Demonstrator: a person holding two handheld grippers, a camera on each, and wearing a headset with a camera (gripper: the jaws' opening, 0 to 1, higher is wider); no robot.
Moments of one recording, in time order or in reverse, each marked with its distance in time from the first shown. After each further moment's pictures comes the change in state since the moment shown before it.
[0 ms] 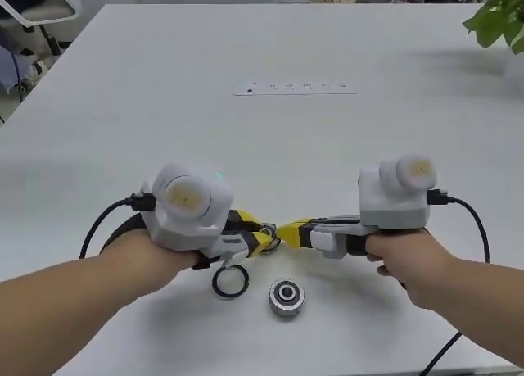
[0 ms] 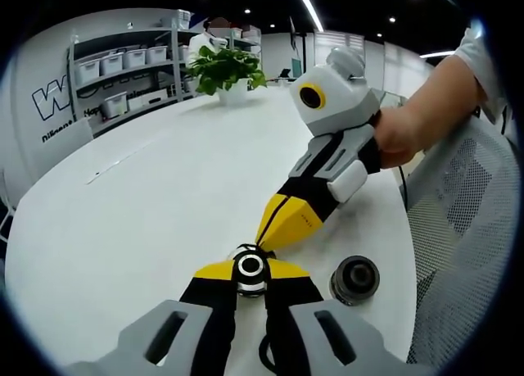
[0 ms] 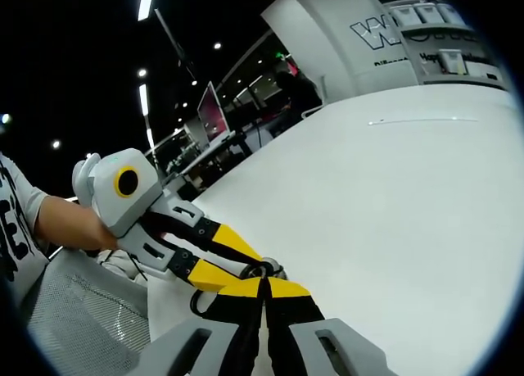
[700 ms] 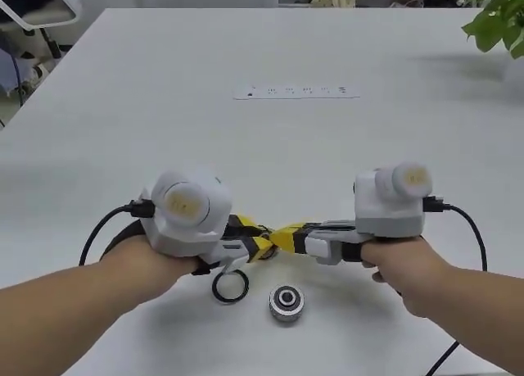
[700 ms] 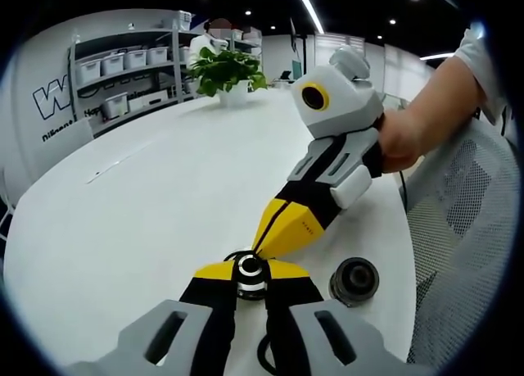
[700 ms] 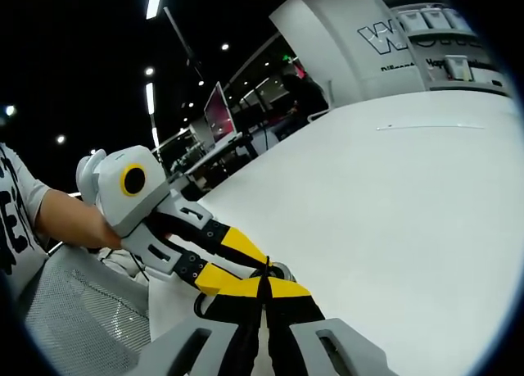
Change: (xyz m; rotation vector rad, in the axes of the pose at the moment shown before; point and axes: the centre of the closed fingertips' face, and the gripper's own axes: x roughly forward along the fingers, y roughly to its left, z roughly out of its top) left arm 0.001 -0.001 0.000 -0.009 -0.015 0.000; right arm 0.005 0.000 0.002 -0.029 -0.015 0.014
